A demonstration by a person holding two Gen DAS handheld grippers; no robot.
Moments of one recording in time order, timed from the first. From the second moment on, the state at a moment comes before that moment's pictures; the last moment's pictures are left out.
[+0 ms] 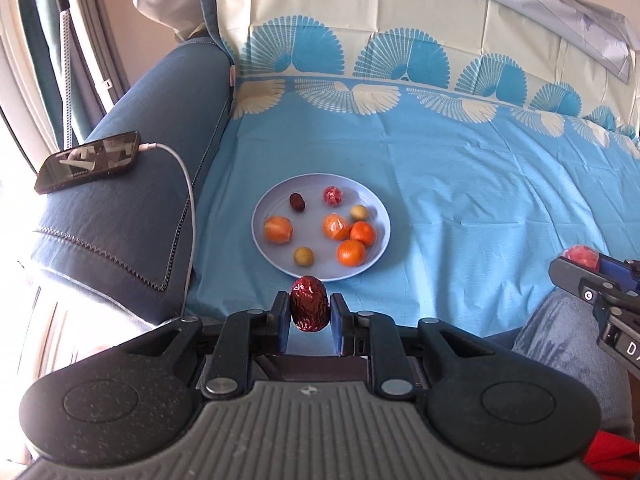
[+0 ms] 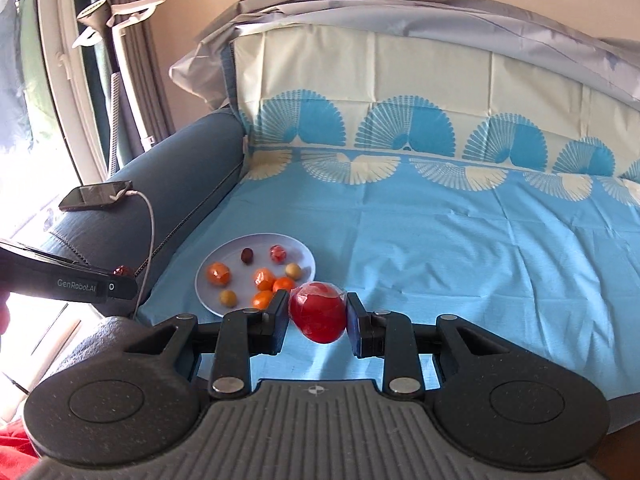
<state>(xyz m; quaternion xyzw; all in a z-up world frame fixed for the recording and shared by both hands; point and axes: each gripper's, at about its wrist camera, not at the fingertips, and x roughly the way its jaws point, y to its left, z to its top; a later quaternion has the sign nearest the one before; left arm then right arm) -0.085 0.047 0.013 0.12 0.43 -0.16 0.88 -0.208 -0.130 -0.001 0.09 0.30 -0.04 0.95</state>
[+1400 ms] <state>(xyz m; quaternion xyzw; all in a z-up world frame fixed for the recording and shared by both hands) -0.102 0.057 0.011 0.10 0.42 -0.17 0.88 -0.222 -0.099 0.003 0.04 0.31 -0.03 0.95</state>
